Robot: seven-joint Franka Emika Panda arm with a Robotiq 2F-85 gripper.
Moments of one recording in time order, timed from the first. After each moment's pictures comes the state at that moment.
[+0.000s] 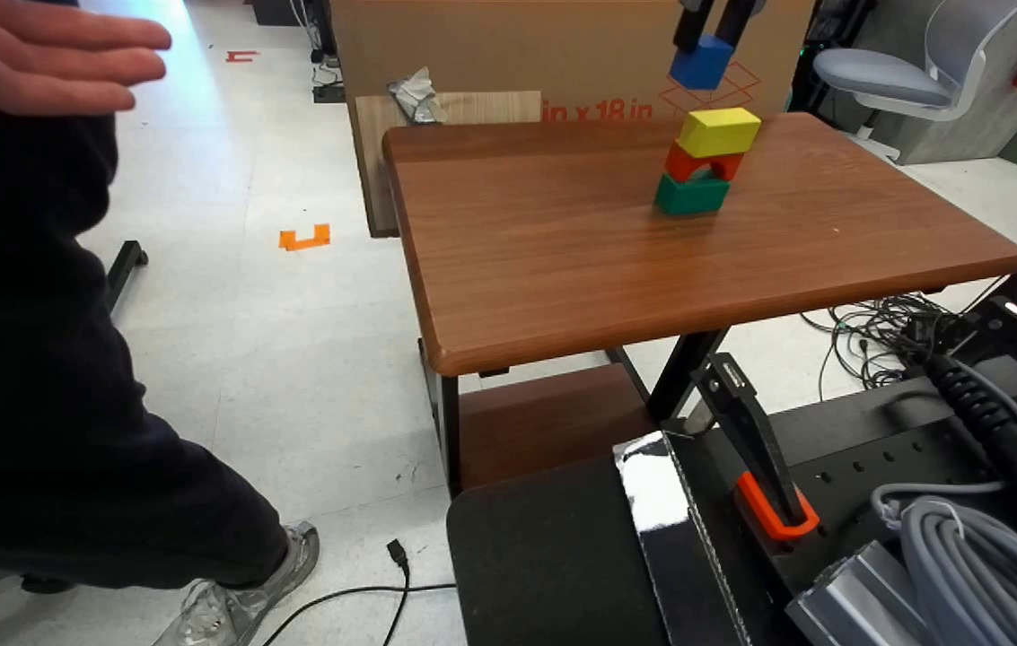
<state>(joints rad) 0.06 0.23 0.08 -2.20 0.01 2.49 0.04</state>
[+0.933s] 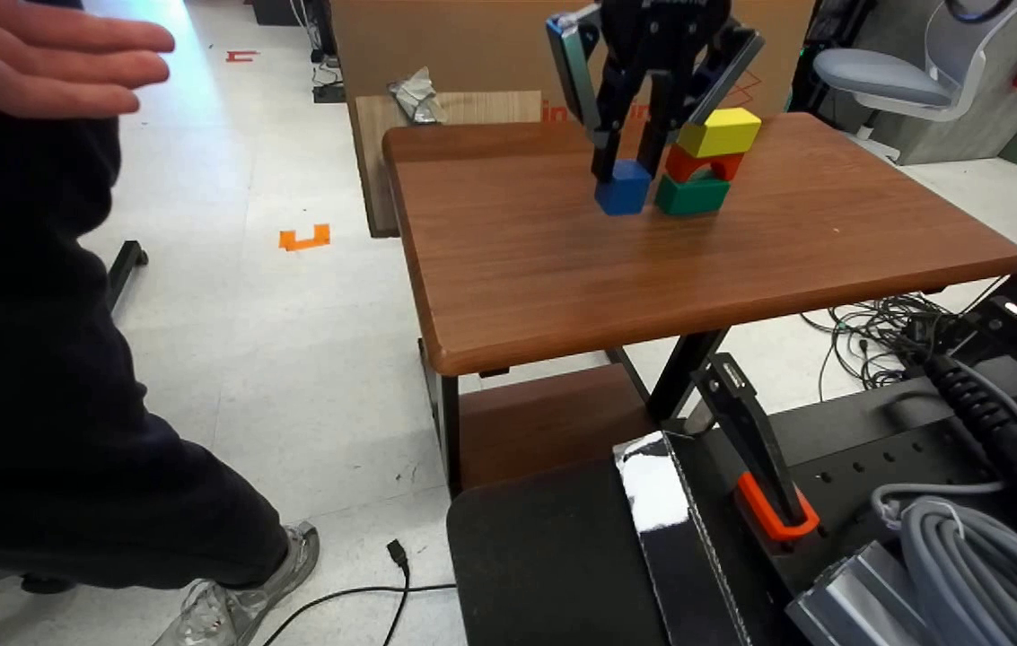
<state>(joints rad) 0.19 0.33 0.10 -2.28 -0.09 2.59 0.34</state>
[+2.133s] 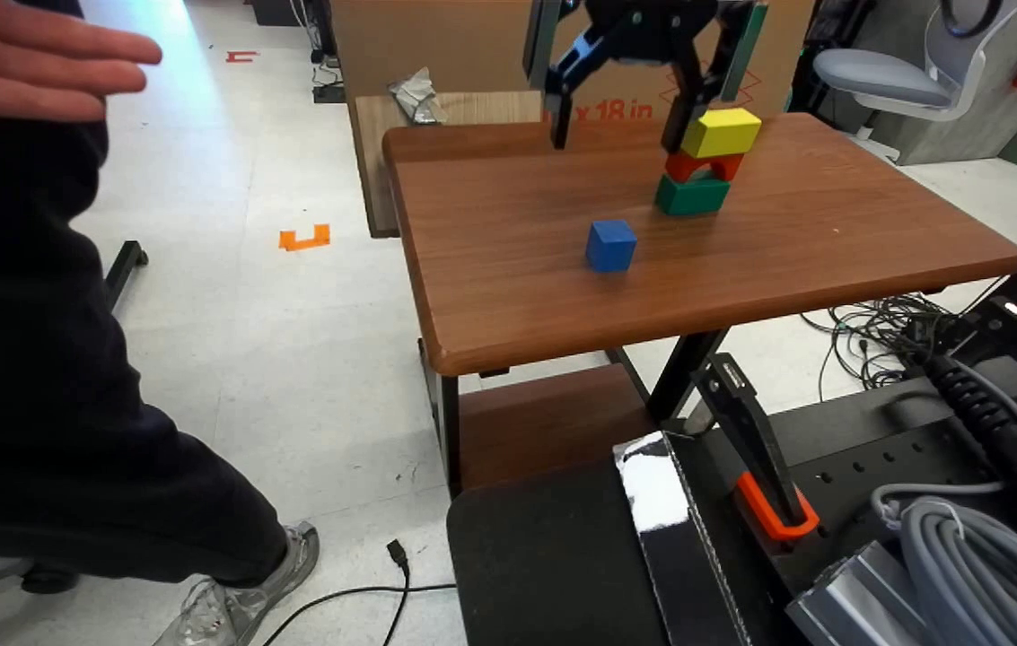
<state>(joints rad) 0.24 0.35 0.04 -2.23 -0.03 2.61 0.42</state>
